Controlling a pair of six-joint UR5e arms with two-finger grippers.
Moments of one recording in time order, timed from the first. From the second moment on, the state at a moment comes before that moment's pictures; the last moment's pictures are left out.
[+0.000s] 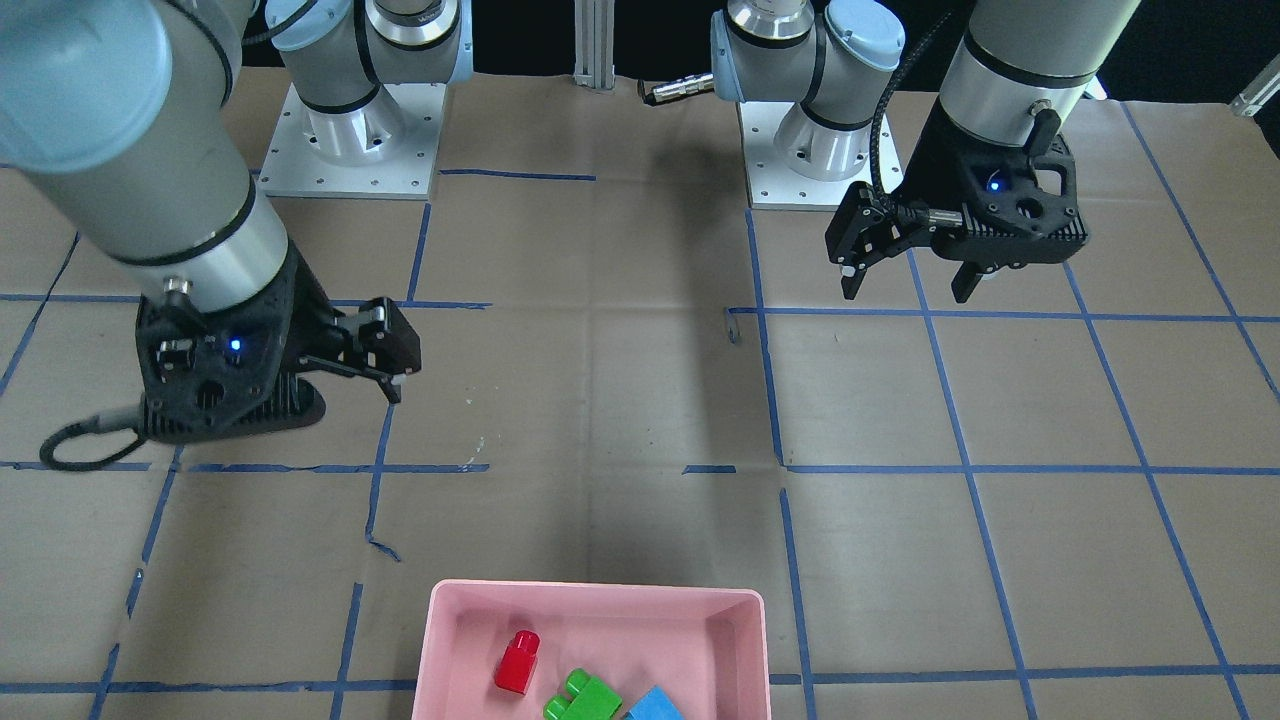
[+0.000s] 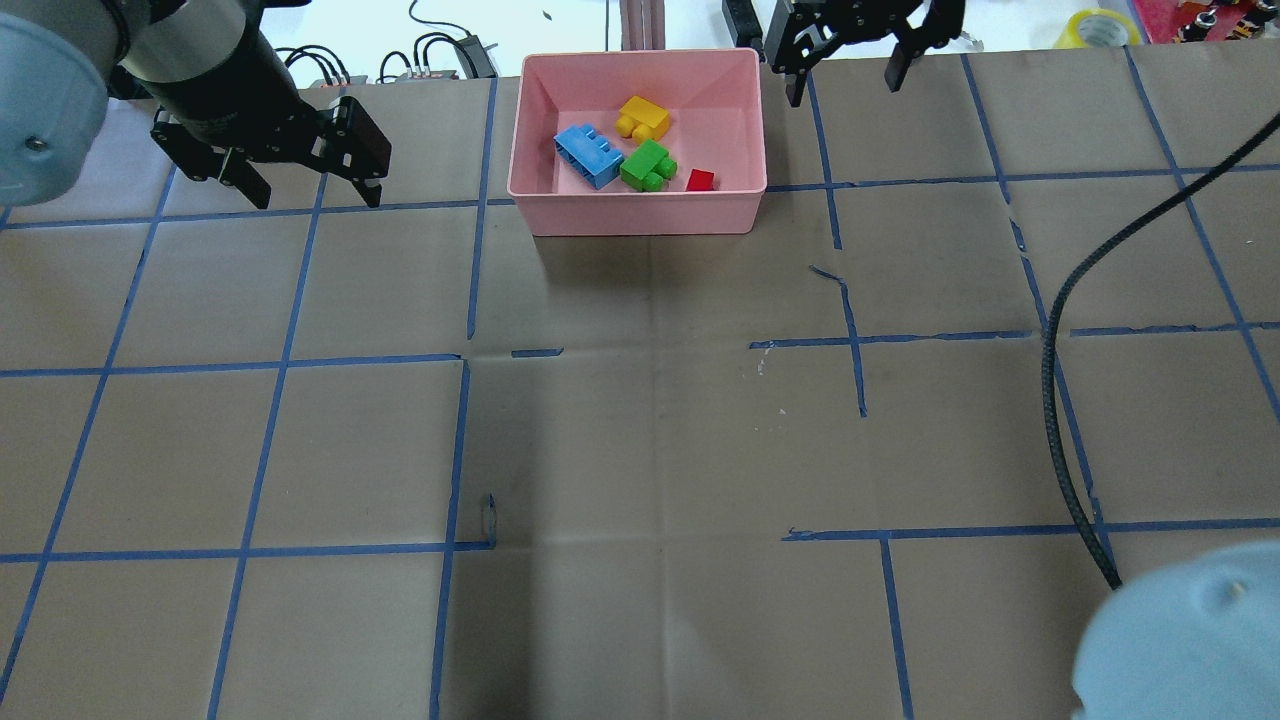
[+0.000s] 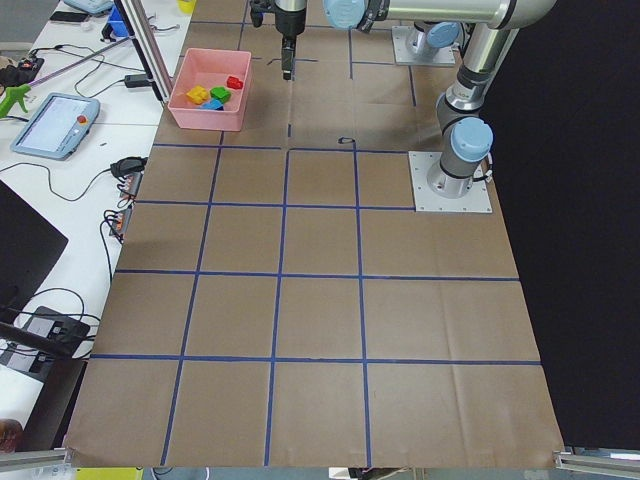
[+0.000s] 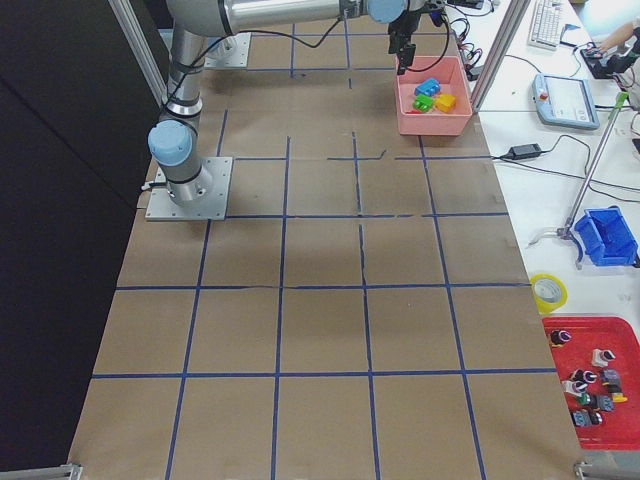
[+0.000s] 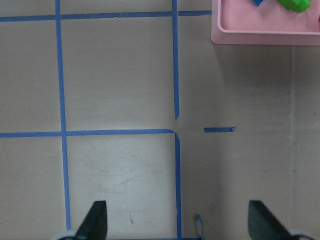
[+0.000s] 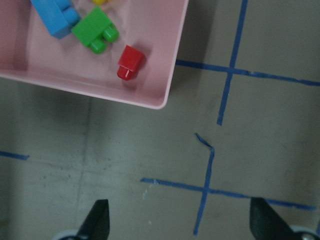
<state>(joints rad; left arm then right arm) -1.54 -1.61 -1.52 -1.50 1.59 0.06 1.64 -1.28 1.22 -1.52 -1.55 -0.09</state>
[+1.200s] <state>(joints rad) -1.54 -1.61 -1.52 -1.49 1.58 0.07 1.61 -1.61 1.67 -1.69 -1.57 -0.09</state>
